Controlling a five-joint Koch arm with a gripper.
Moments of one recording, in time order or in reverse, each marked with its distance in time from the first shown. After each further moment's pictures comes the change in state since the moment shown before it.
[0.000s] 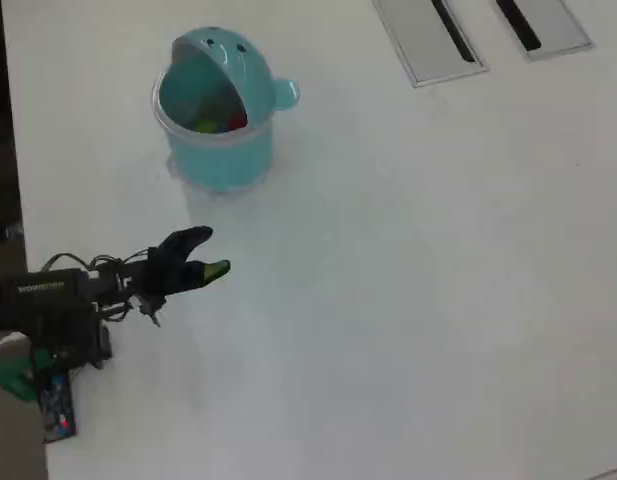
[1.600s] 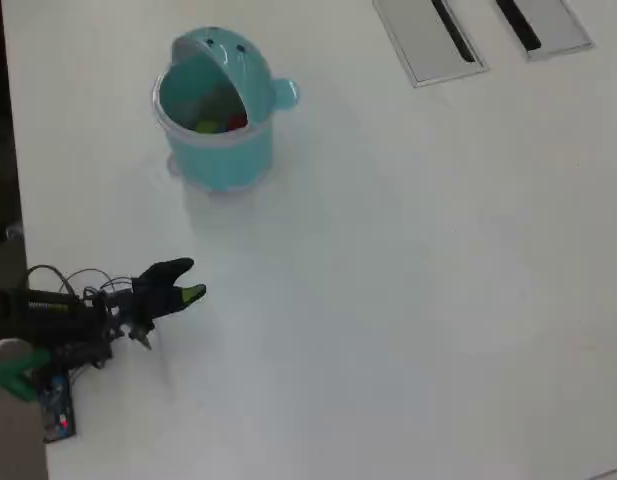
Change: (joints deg) arm -7.6 0.0 42.5 -34.3 4.4
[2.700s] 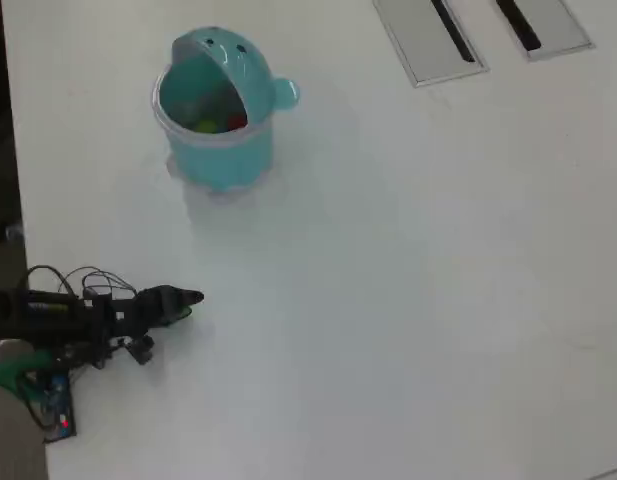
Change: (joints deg) arm -0.4 0.1 0.0 34.3 22.7
